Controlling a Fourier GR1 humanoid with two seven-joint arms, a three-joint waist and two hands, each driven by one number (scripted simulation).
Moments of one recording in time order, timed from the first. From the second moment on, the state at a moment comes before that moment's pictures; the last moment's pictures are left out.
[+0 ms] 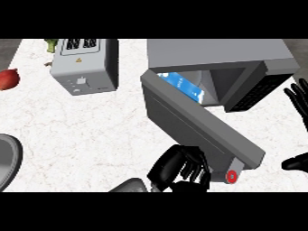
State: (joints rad) left arm -0.46 0.01 -0.98 -1.14 0.18 0.39 -0.14; right arm -0.12 -0.47 -0.12 -1.31 -0.38 0.49 -0.52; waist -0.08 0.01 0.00
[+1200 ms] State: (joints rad) left arm -0.85 0.00 -0.87 -0.93 0.62 0.67 -0.26; right arm -0.26 -0.57 -0.08 -1.45 -0.63 0.70 -0.33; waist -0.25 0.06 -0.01
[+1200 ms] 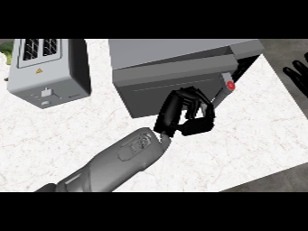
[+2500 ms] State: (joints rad) left arm -0.87 0.00 -0.81 -0.89 0.87 0.65 -0.53; right arm -0.36 -0.66 -0.10 -1.46 -0.81 0.73 -0.22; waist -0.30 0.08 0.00
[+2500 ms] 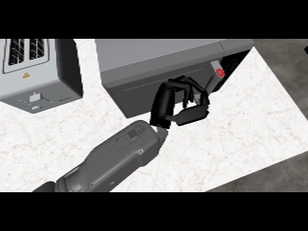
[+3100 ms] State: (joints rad) left arm -0.87 0.00 -0.82 -0.87 0.92 0.65 -0.61; right arm -0.39 -0.69 -0.11 -1.45 -0.87 0.74 -0.18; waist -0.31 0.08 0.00
